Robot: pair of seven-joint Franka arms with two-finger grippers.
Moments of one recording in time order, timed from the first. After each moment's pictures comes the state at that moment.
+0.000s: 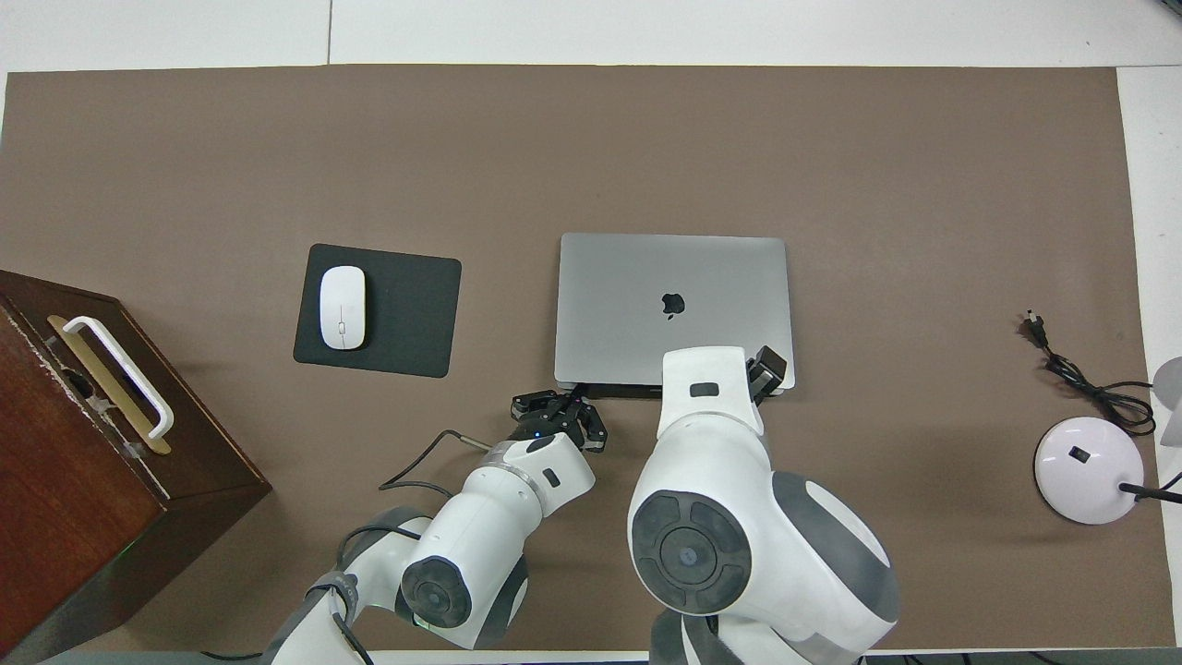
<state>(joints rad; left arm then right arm) -0.86 0.25 -0.02 -2.51 -0.42 3.48 -0.04 0.05 -0.12 0.59 -2.19 -0.38 2.12 0.00</state>
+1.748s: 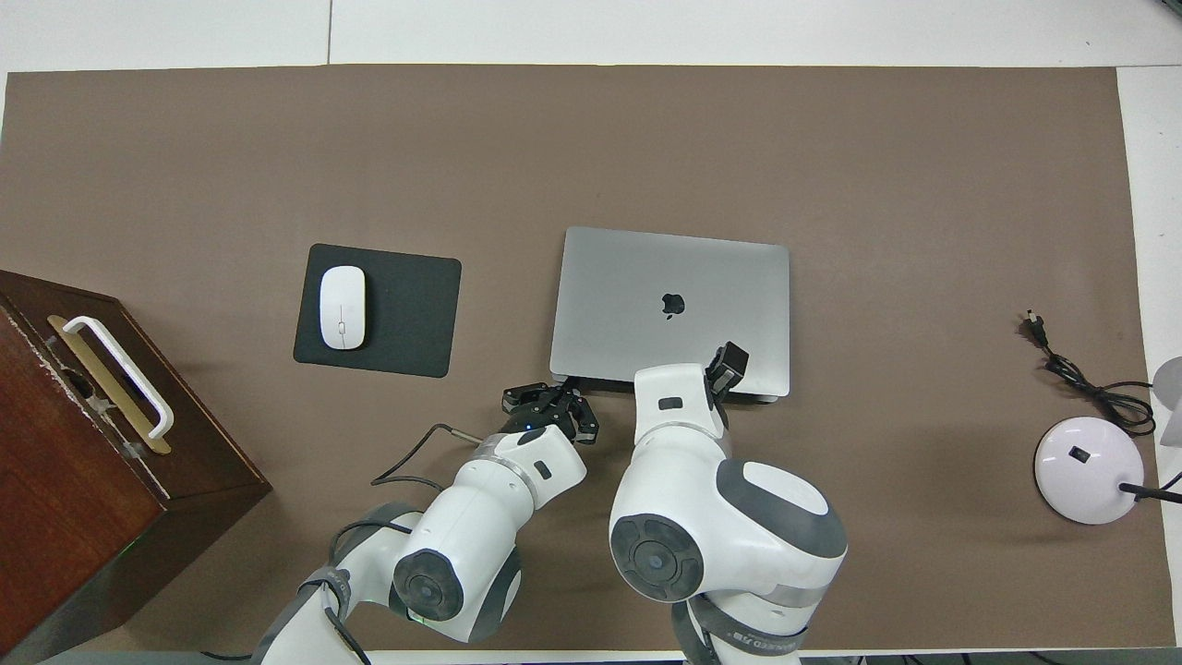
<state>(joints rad) -0.85 0.25 -0.01 -2.51 -0.42 3.49 -0.02 0.06 0.03 0.60 -2.28 -0.74 2.35 0.26</state>
